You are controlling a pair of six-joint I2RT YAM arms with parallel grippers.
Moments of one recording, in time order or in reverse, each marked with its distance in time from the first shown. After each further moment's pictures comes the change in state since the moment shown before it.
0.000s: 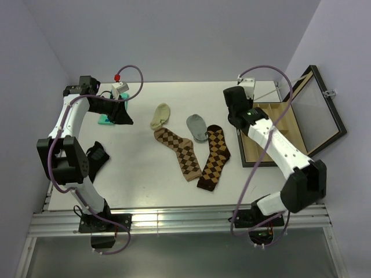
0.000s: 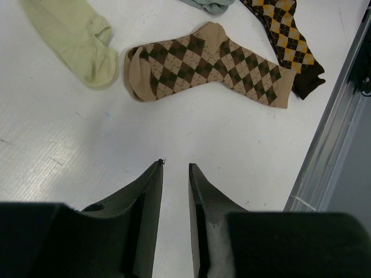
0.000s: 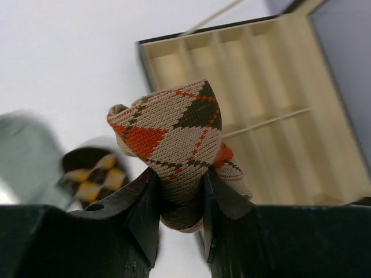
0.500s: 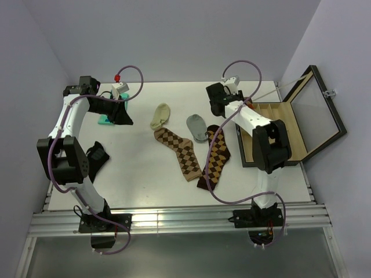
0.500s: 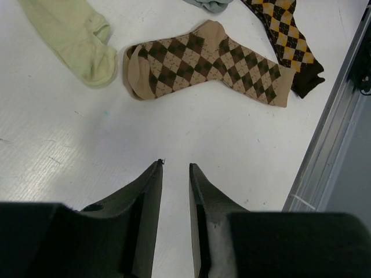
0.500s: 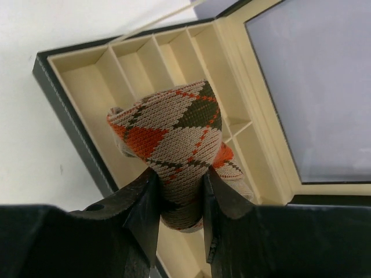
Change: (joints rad) left arm 0.000 0.000 0.000 -0.008 0.000 0.005; right arm -0.046 0.529 0.242 0.006 0.385 -0.107
